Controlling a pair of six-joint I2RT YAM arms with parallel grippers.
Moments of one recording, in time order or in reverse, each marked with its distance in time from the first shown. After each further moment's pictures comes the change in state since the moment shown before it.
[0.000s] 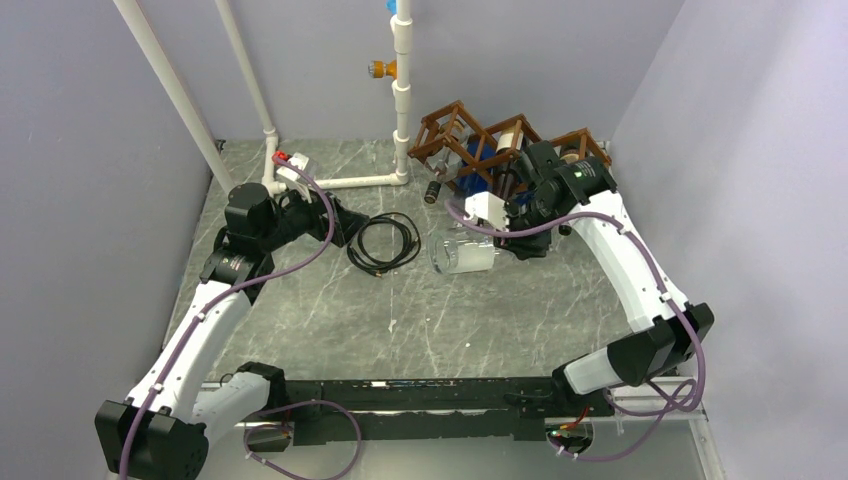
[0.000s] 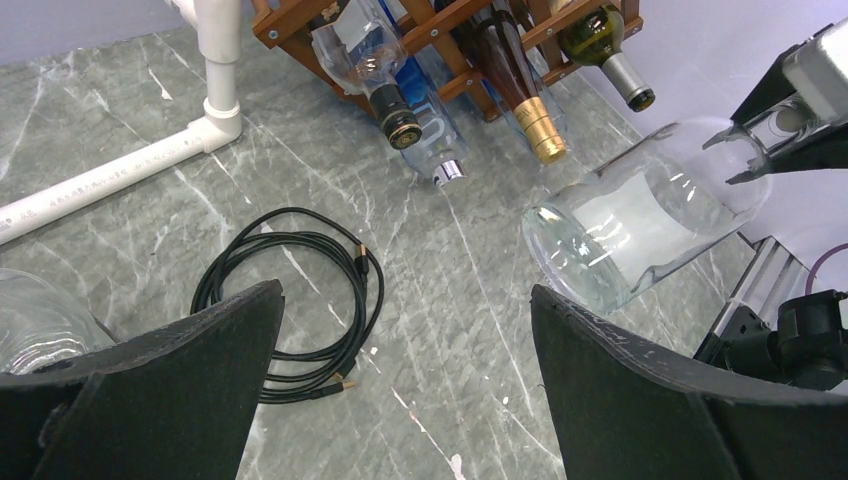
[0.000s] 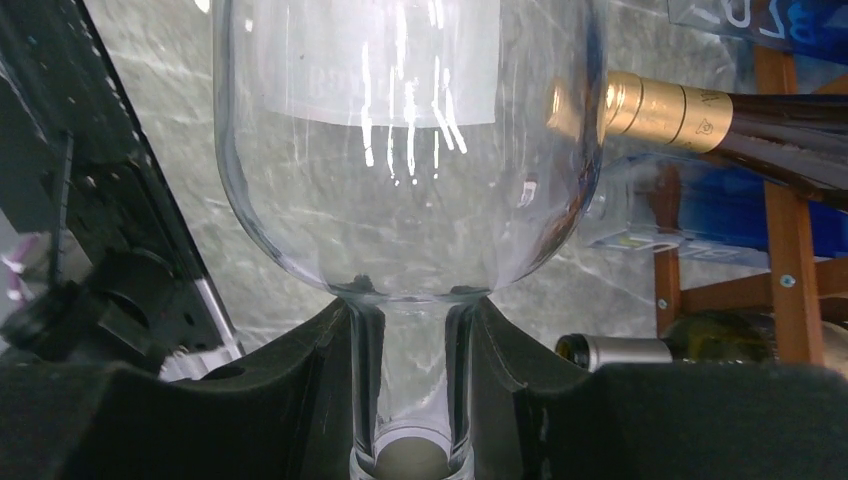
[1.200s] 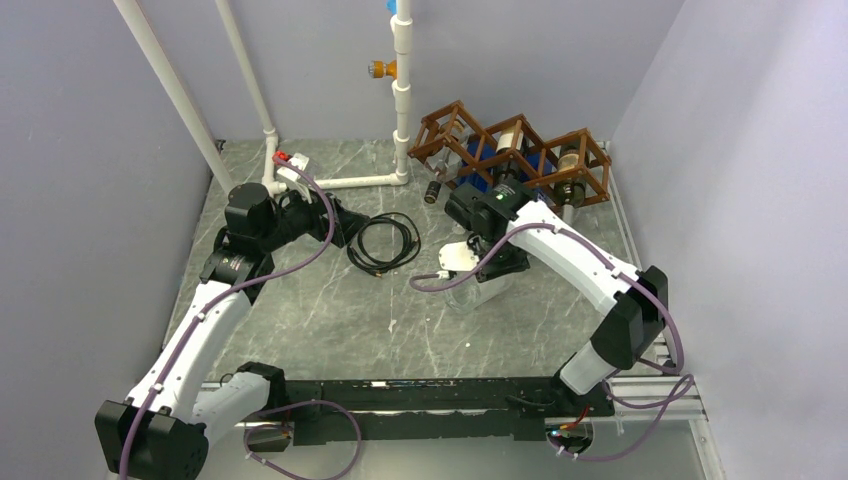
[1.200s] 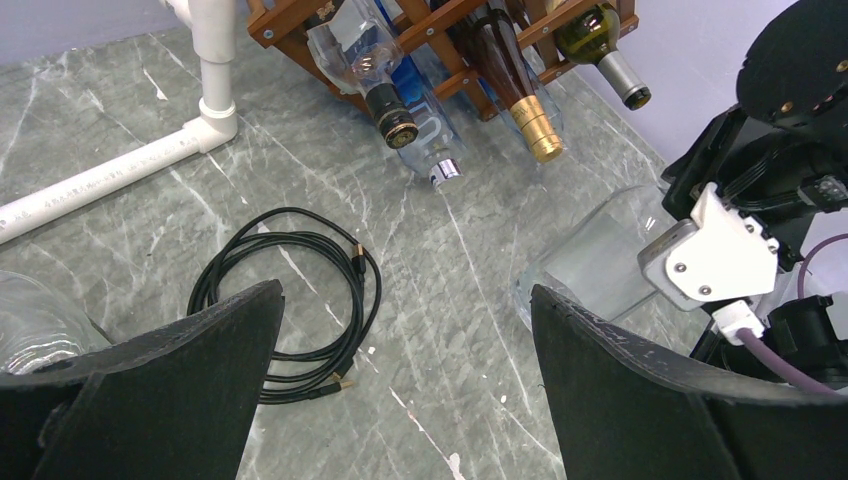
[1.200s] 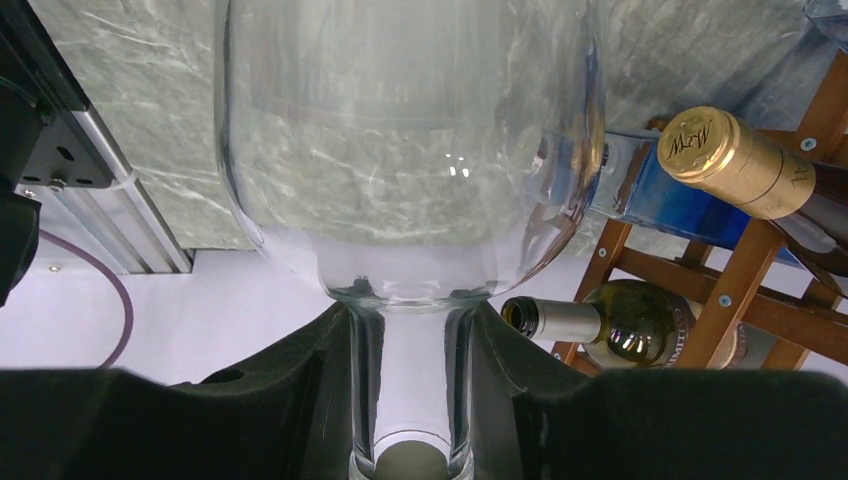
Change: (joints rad) left arm 0.000 0.000 0.000 0.000 0.011 0.000; right arm 0.332 0.140 -0.095 -0.047 0.502 -0.011
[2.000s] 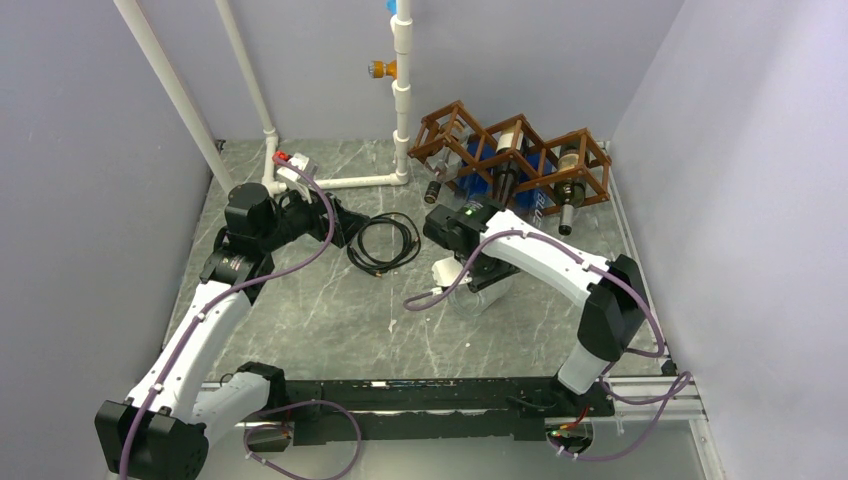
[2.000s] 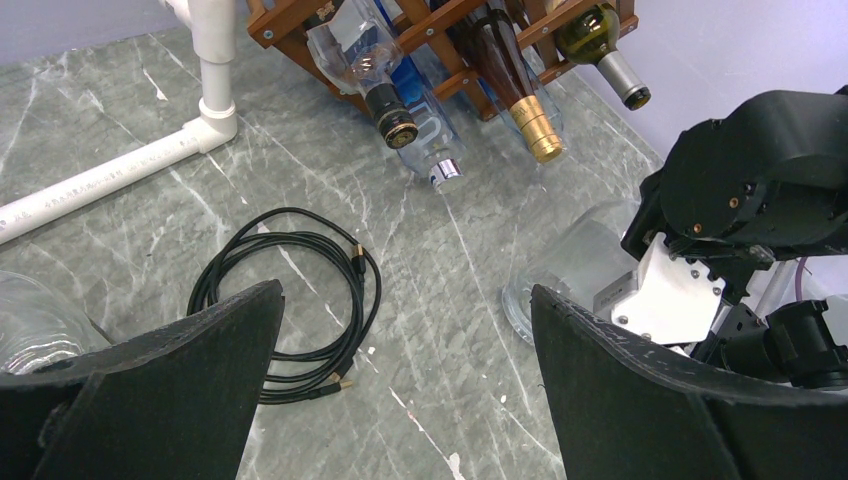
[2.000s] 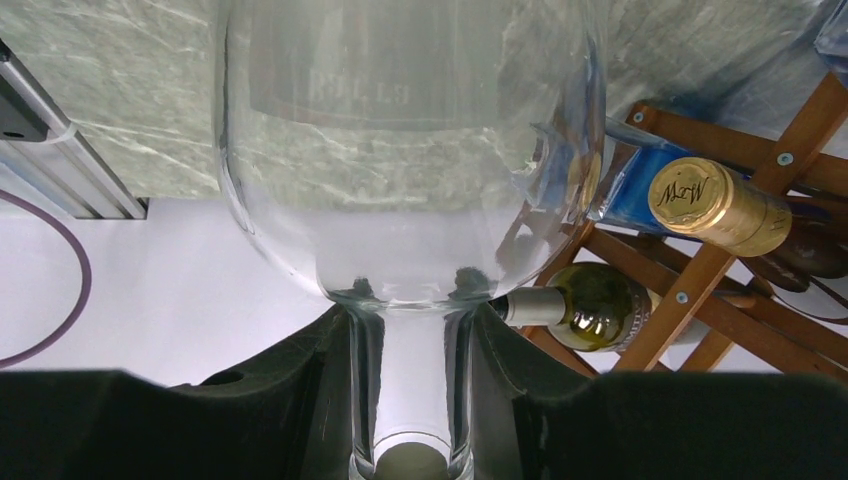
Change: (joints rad) left arm 0.000 0.000 0.000 0.000 0.000 0.000; right arm 0.099 0.088 -0.061 0.021 0.167 0.042
